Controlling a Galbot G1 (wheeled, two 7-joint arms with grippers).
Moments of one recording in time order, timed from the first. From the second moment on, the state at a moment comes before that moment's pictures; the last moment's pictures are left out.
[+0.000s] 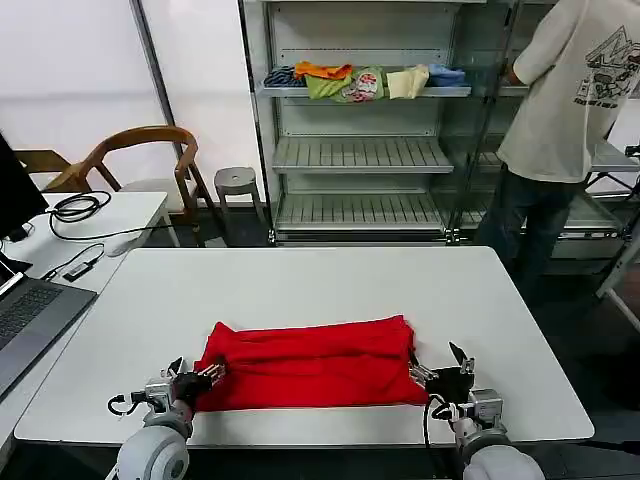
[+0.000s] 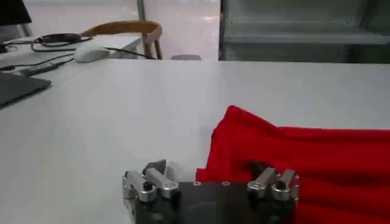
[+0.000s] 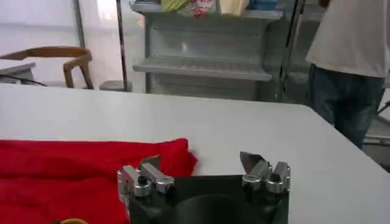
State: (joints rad) left arm 1.28 -1.05 -0.32 -1.88 -0.65 0.44 -0.48; right arm -1.41 1.30 0.47 2.07 0.20 -0.46 0.08
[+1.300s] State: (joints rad) left arm 1.29 -0.96 -0.39 -1.90 -0.68 0.45 -0.42; right arm -1.35 1.33 0.44 2.04 0.17 -0.47 0.08
